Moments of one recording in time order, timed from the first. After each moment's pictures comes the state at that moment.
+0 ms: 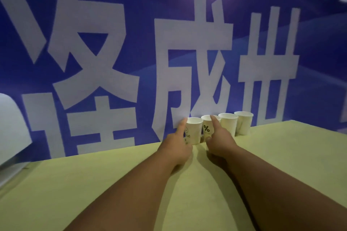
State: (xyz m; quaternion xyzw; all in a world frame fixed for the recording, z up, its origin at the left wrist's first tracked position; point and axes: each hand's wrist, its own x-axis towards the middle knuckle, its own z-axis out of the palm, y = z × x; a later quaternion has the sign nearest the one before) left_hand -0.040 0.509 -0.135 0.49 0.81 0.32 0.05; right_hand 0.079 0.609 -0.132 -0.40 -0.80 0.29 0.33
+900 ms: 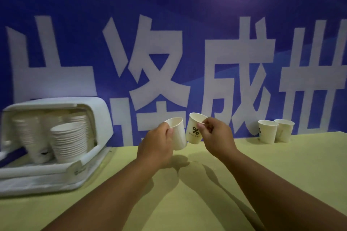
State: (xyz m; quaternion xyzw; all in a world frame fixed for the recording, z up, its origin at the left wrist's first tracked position) left_hand -0.095 0.294 -0.092 0.39 0.82 0.39 -0.17; right_hand 0.021 0.441 -0.081 -0.26 -0.80 0.29 0.45
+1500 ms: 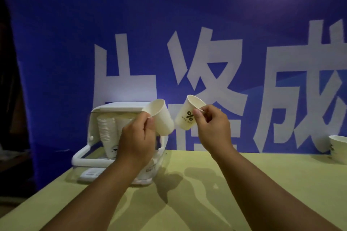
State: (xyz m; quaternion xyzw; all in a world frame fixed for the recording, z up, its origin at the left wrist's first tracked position) left_hand -0.170 0.097 -0.054 0.35 0.72 0.49 -0.35; right_hand -0.078 0.270 -0.029 -0.10 -0.73 0.44 0.52
